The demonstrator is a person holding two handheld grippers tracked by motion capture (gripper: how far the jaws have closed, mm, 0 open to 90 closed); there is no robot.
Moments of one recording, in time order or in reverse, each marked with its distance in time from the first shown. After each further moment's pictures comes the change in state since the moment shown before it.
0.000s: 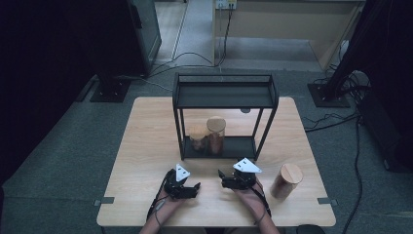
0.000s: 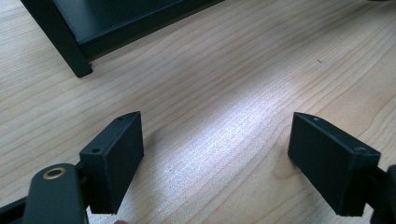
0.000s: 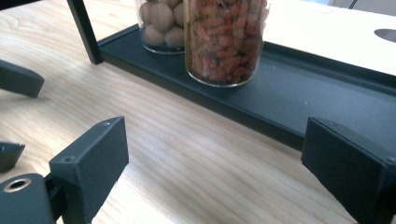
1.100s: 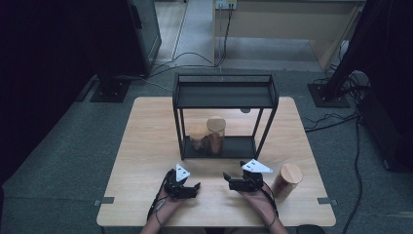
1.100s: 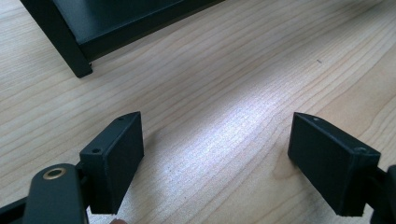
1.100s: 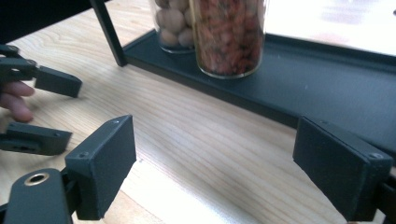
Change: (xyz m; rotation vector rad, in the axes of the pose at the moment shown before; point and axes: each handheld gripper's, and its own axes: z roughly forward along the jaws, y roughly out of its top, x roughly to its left) left arm 0.000 0.000 0.000 0.000 0.000 0.000; right arm -0.028 0.002 -0.024 0.006 0.101 0.079
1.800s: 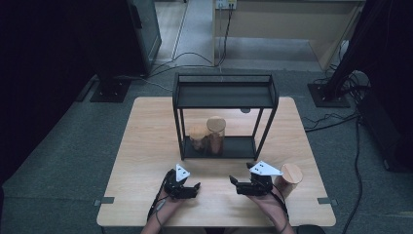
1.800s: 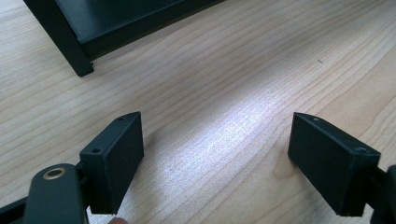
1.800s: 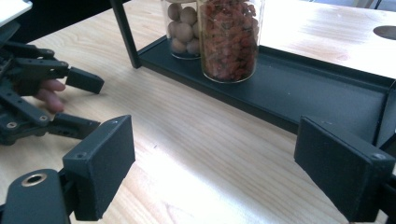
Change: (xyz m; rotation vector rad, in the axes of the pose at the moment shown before) left arm -0.001 0.000 0.000 -0.001 0.004 -0.002; right arm -0.001 0.015 -0.039 0.014 0.014 -0.032
